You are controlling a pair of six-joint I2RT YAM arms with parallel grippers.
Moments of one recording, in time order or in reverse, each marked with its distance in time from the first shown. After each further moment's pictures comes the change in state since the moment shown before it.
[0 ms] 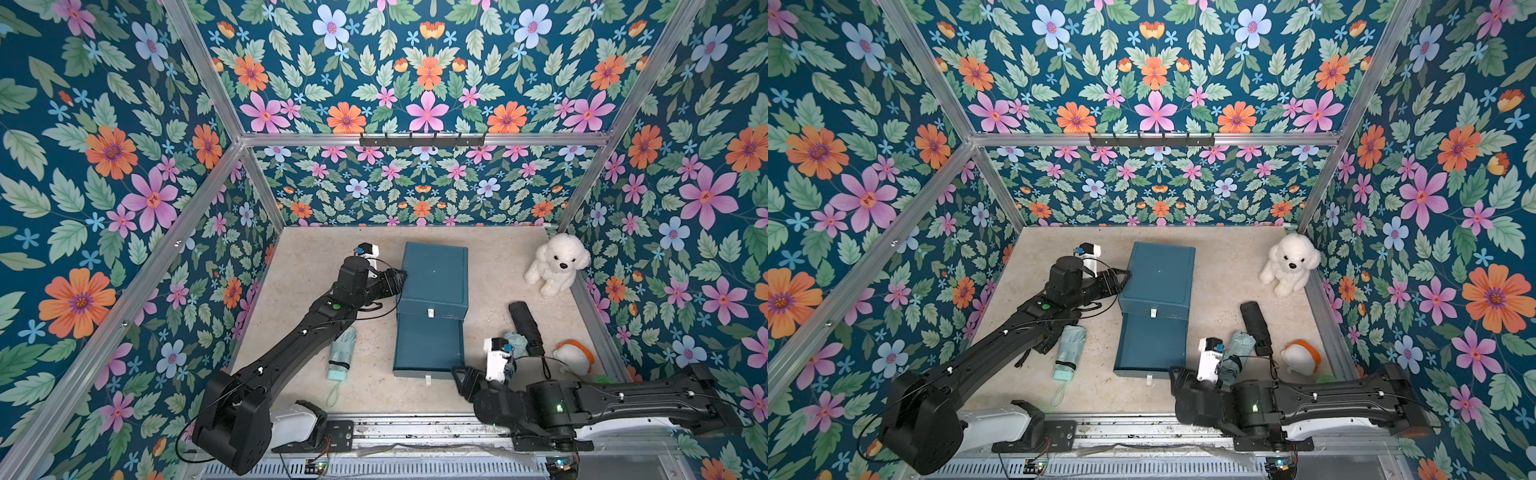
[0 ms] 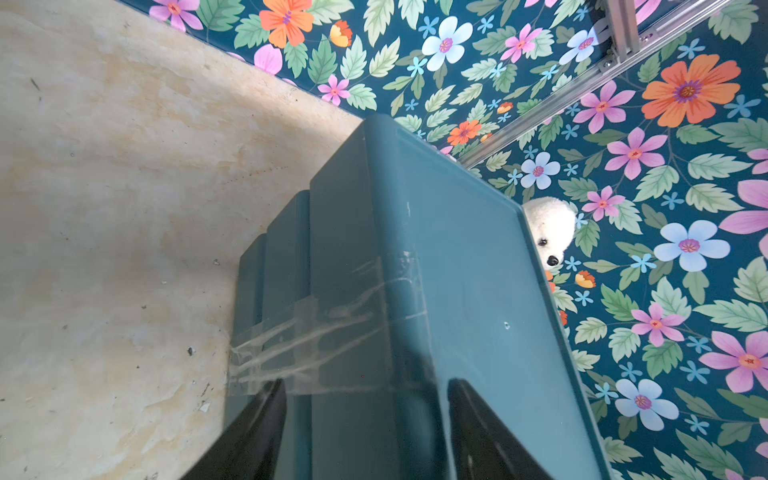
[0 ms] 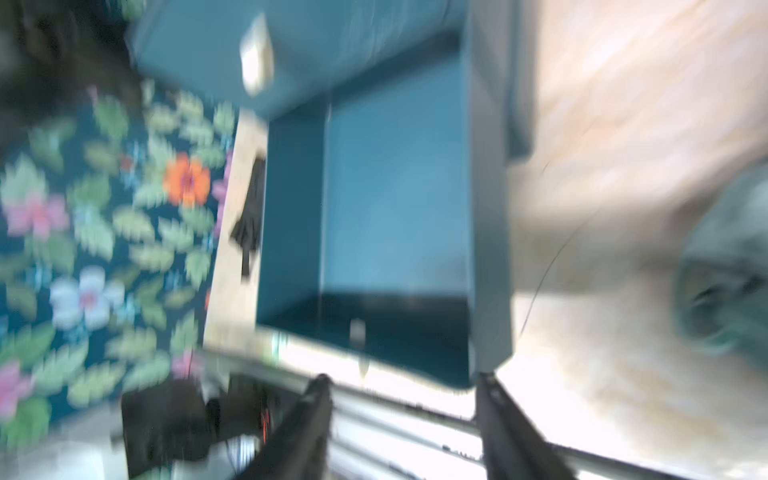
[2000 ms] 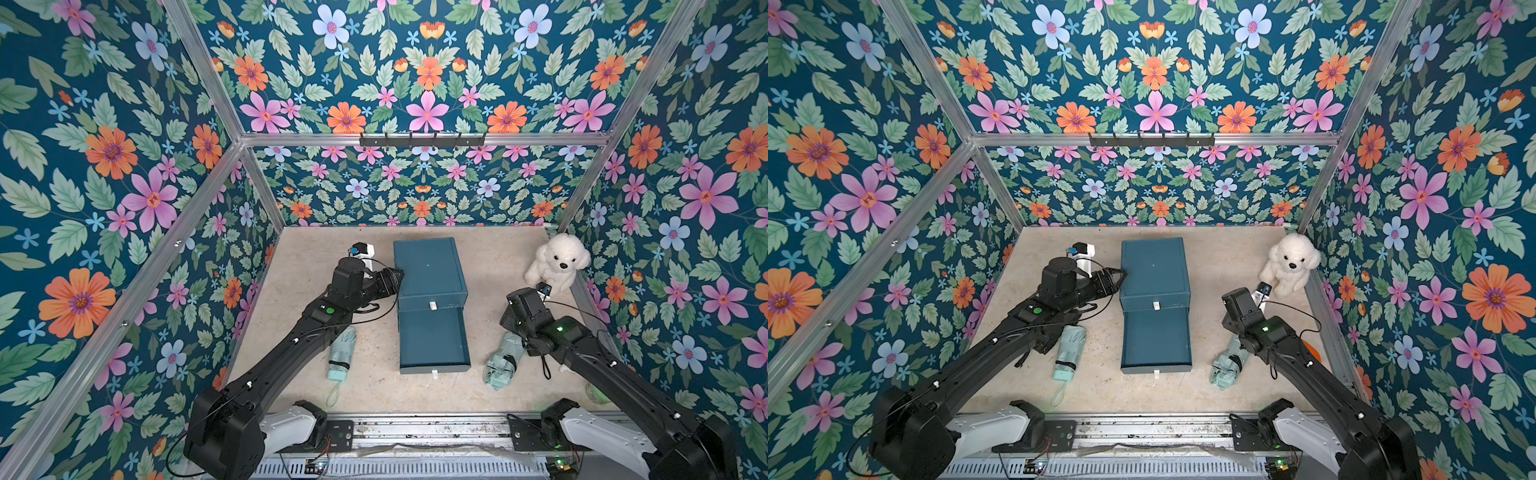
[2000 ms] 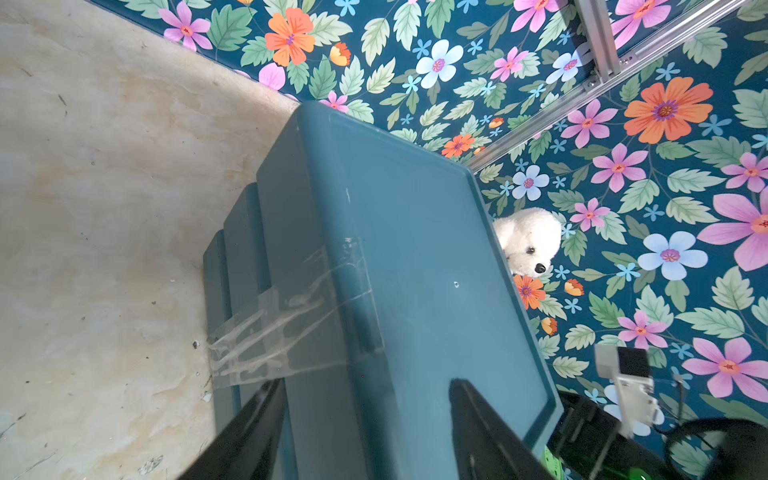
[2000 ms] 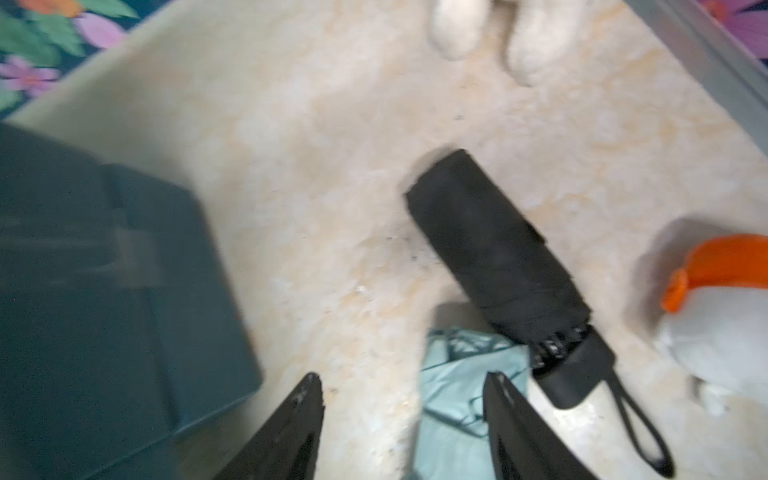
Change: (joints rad) left arm -0.006 -0.061 -0.003 -0.047 -0.015 -0.008; right arm -1.046 0.165 0.035 -0.011 -0.291 -0.637
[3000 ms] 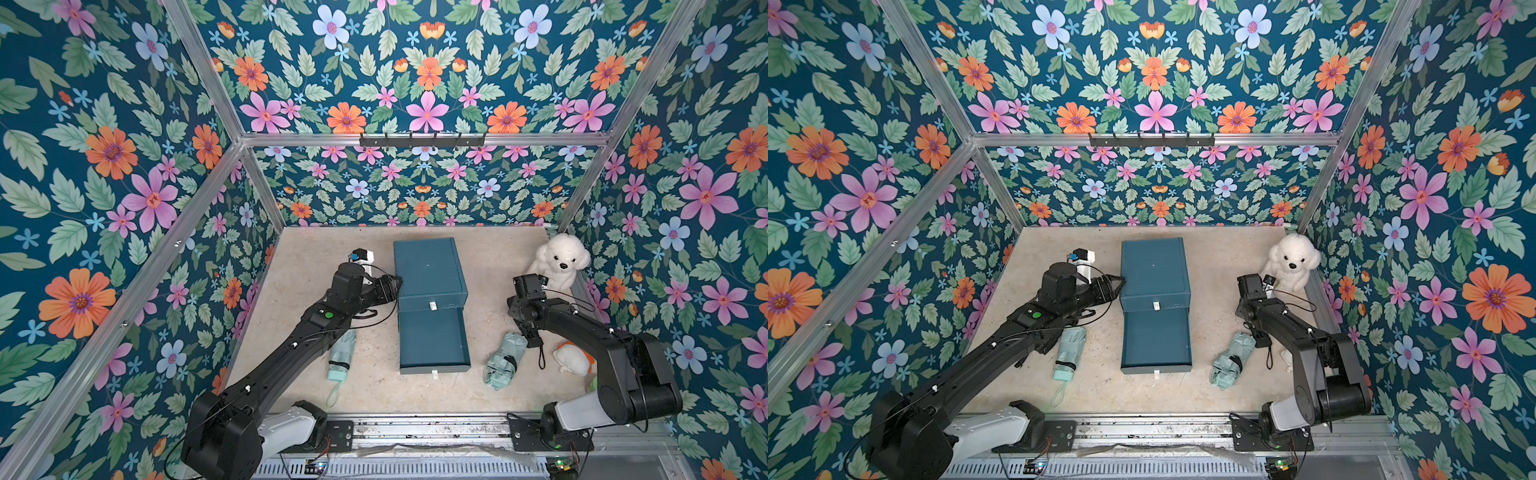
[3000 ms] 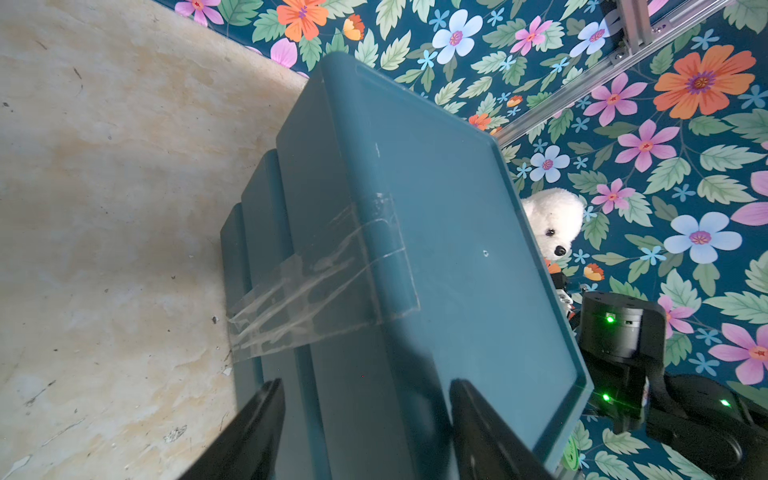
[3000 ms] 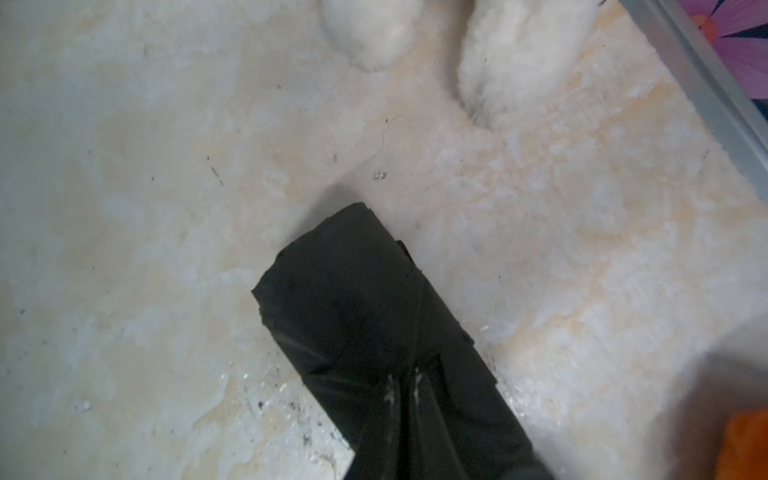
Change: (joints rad) left arm 0.003 -0.020 -0.047 -0.019 0.001 0.022; right arm -0.254 0.409 0.021 0.326 -0.053 -0.273
